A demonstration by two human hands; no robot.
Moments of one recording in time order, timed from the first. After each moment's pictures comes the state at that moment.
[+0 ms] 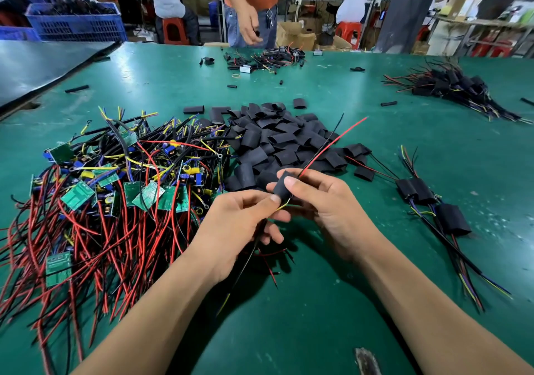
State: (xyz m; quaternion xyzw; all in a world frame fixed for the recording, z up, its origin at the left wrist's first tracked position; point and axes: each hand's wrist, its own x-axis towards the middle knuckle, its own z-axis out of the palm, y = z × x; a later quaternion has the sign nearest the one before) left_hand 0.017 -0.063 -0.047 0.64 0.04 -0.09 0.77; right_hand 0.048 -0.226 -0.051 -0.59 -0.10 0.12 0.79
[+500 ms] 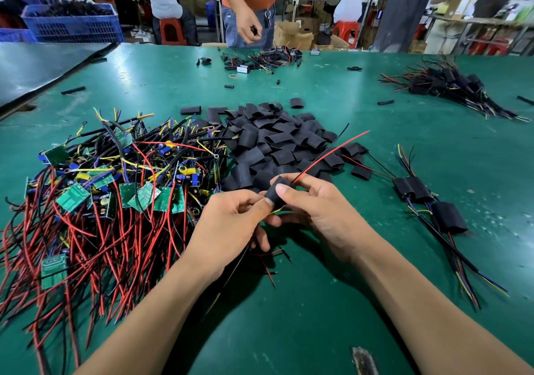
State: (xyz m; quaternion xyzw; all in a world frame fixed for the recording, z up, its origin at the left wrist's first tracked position) left_hand 0.016 -0.061 -0.050 0.74 0.00 -0.02 0.68; right_hand 0.046 -0.225 -0.050 -0.63 -0.09 0.15 0.76
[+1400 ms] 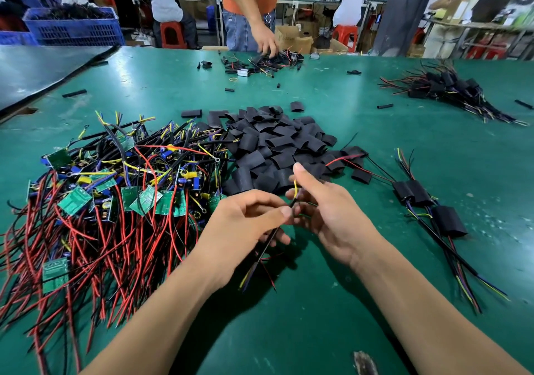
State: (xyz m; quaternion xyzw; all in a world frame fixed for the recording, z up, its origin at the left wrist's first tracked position) left_hand 0.013 -0.069 -0.044 0.65 0.00 -0.07 0.75; right_hand 0.052 -0.220 -0.041 -0.61 0.06 0.10 0.78
